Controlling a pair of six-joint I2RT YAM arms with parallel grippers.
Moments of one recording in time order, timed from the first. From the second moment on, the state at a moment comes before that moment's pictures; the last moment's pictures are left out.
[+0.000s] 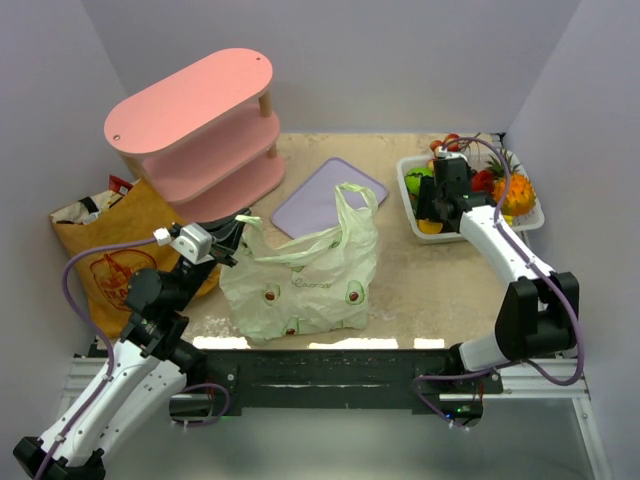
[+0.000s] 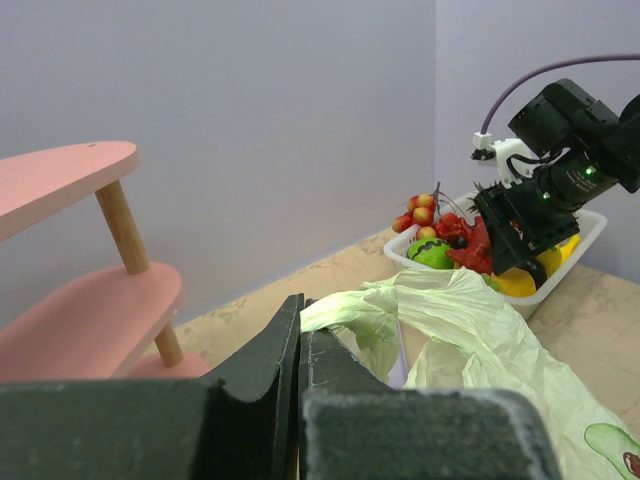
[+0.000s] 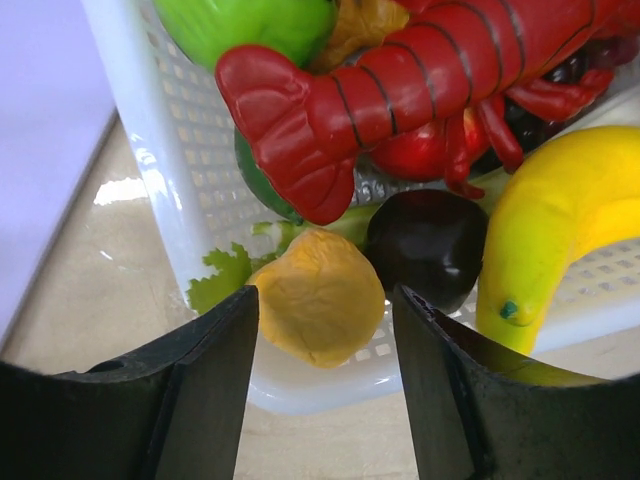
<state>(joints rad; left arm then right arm) -0.51 0.49 0.53 0.33 0.13 0.06 0.17 1.46 1.14 -0.52 0.27 0.24</state>
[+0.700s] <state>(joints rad) -0.51 0.49 0.53 0.33 0.13 0.06 0.17 1.46 1.10 -0.51 0.27 0.25</state>
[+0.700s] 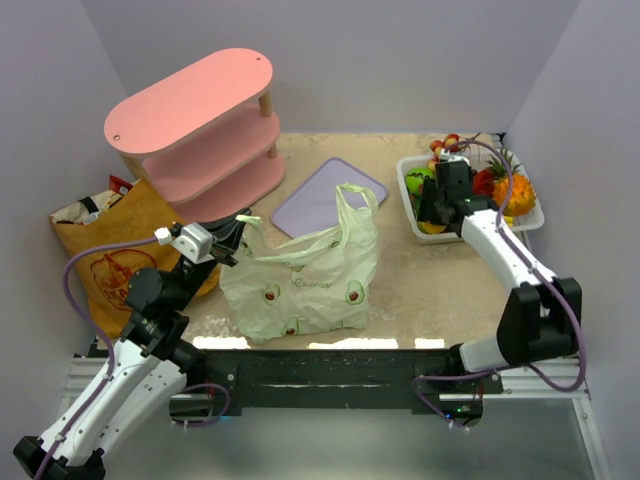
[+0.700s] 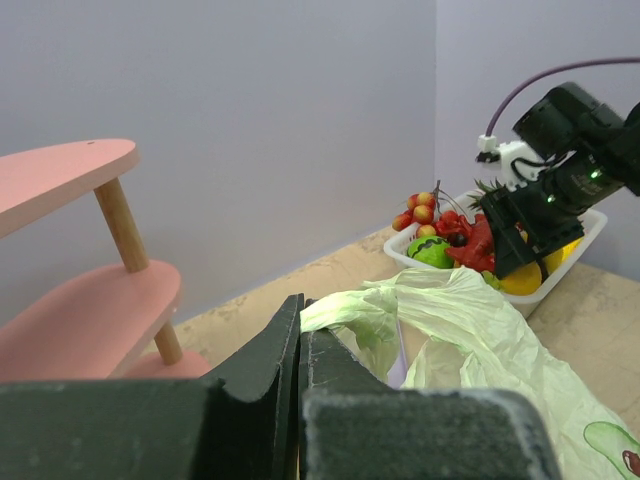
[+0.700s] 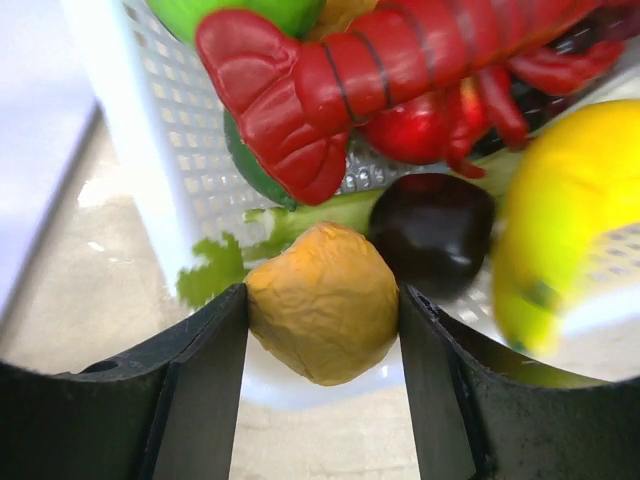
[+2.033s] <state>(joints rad) -0.51 0.50 0.53 0.33 0.13 0.06 0.95 1.51 1.33 -0.07 -0.43 0.21</state>
